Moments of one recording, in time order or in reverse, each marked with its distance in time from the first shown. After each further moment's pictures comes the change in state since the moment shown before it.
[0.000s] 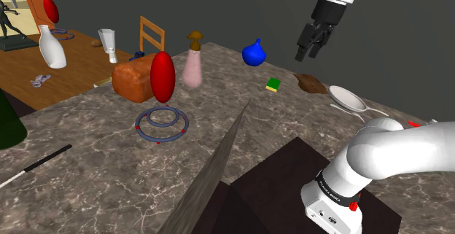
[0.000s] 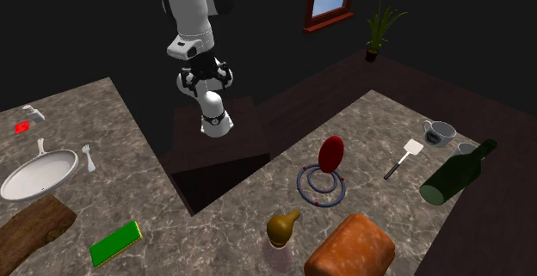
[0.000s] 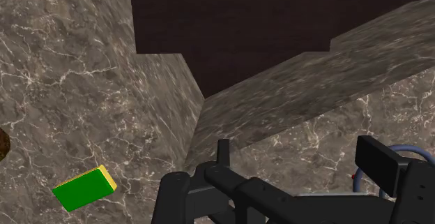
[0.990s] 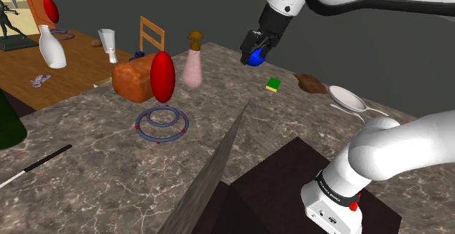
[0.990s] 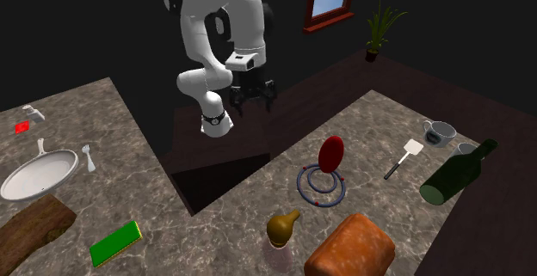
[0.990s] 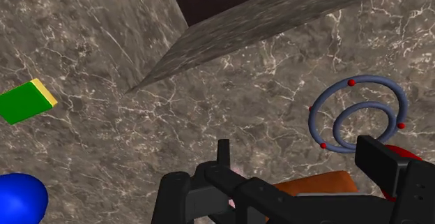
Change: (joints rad) arm 0.042 0.164 0.260 -0.039 0.037 0.455 0.195
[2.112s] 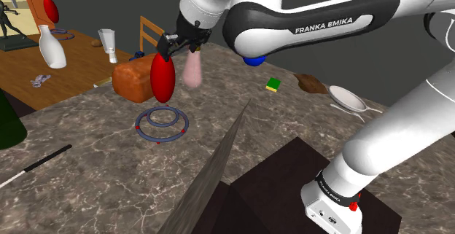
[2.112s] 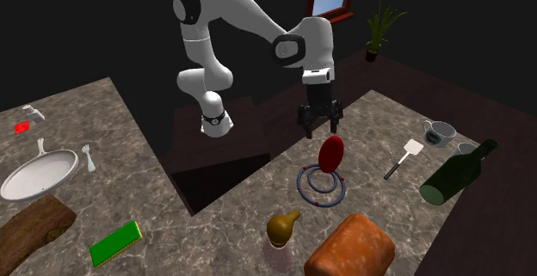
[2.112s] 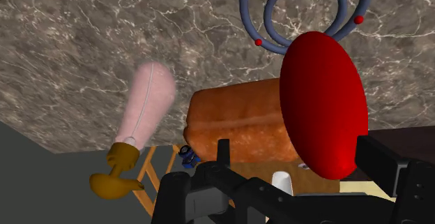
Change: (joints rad) arm -0.176 0.483 0.470 0.282 -0.470 0.397 0.497
